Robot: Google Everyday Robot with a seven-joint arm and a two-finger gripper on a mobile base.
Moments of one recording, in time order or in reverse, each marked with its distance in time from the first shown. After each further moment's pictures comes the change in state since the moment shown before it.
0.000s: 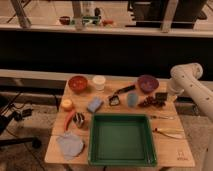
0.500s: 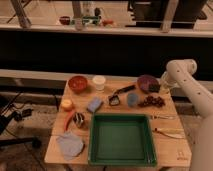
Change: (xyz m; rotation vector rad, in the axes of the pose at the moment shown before) arm -0.032 -0.048 0.006 0.081 -0.085 0.021
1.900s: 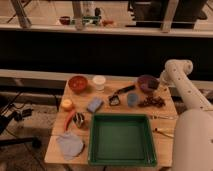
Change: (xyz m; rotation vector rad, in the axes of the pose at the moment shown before) arm 0.011 -0.035 0.046 0.032 0.008 0.098
